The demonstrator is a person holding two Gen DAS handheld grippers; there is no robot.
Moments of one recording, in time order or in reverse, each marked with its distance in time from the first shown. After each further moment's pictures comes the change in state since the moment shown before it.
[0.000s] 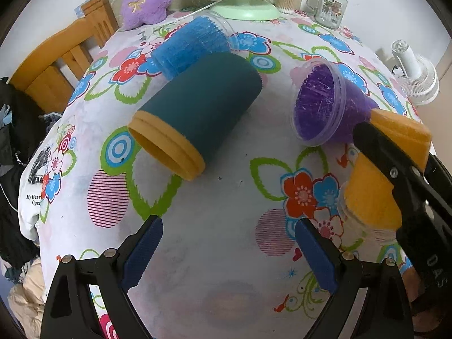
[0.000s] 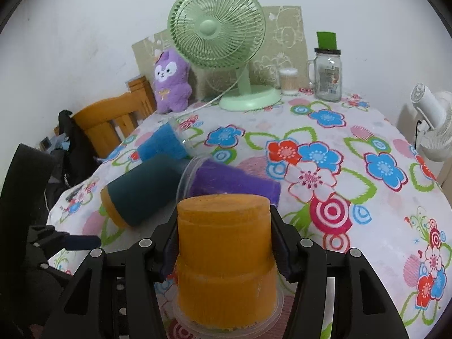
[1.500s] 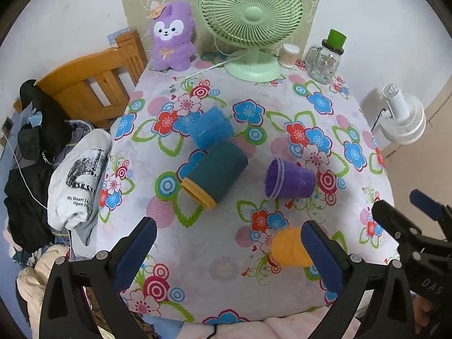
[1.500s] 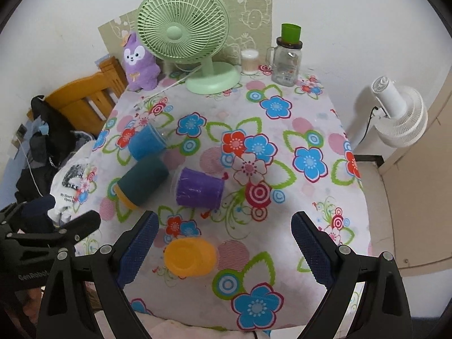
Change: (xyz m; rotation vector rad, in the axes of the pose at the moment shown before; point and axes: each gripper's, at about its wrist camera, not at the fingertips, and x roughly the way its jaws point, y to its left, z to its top) left arm -0.157 -0.001 0.048 -0.094 -0.058 0.008; right arm -0.104 -0.004 0.111 0.047 0.352 -0.186
